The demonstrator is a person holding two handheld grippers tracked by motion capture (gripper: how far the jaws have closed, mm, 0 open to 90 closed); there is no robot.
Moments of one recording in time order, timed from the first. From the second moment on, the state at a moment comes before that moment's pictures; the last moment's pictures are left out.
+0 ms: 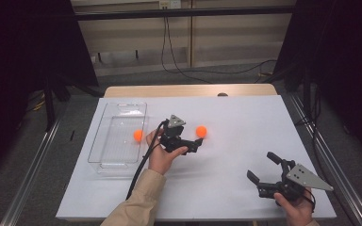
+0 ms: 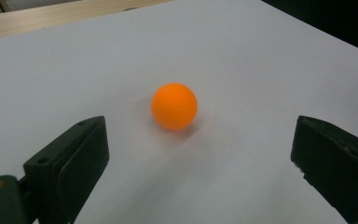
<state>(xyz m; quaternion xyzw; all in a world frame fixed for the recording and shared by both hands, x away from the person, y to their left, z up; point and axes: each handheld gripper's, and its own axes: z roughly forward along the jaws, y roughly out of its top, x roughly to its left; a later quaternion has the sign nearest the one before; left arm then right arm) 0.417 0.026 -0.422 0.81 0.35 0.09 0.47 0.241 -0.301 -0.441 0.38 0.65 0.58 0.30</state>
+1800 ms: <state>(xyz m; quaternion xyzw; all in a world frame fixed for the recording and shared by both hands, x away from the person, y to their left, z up) 0.435 0.004 -0.444 0.81 0.36 0.09 0.45 0.239 -0.302 -0.441 0.38 0.65 0.58 0.30</state>
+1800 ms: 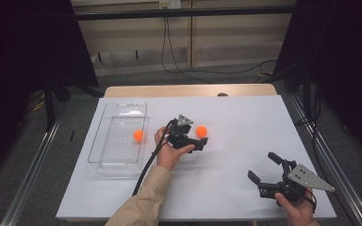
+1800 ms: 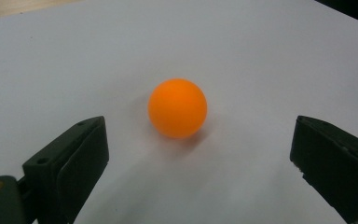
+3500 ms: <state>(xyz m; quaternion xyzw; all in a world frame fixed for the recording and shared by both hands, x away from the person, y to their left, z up) 0.450 -0.008 -0.452 0.81 0.37 0.11 0.45 0.239 -0.303 -0.441 0.38 0.65 0.59 0.30</state>
